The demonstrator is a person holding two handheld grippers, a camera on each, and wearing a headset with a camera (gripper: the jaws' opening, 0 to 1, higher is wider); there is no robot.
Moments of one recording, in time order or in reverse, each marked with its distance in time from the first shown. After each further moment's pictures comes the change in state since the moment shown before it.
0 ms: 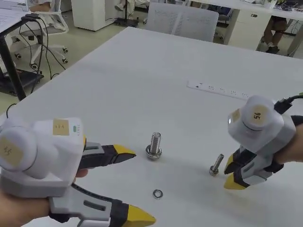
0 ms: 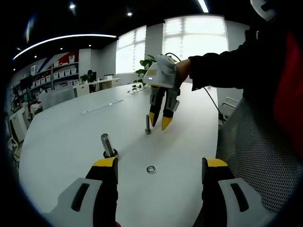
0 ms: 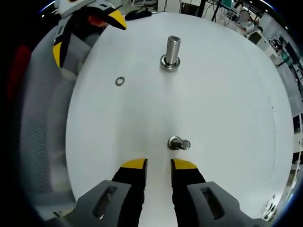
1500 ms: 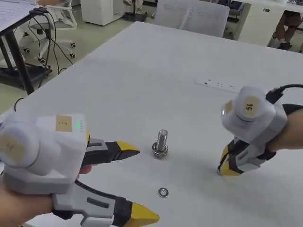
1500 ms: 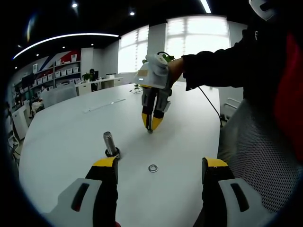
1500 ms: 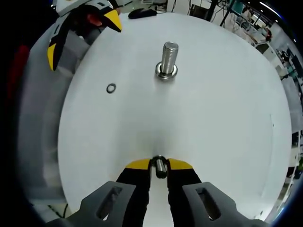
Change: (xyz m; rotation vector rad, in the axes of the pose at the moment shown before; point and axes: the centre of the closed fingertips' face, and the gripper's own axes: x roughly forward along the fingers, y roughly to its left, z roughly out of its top) left arm -0.001 0.006 -0.001 -0.018 0.002 0.016; right arm 0.010 -0.022 0.027 -0.098 0.014 -0.002
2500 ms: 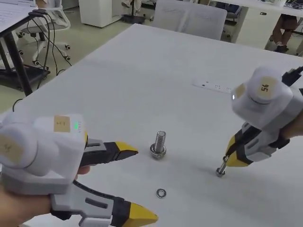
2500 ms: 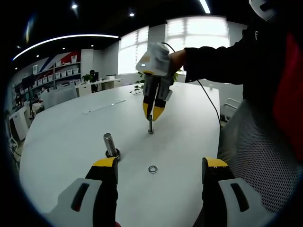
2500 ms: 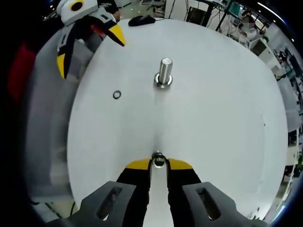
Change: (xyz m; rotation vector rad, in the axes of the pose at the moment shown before) left arm -0.003 -0.002 0.001 0.006 -0.009 0.004; right arm -0.032 -0.001 0.000 0.008 -0.010 -0.012
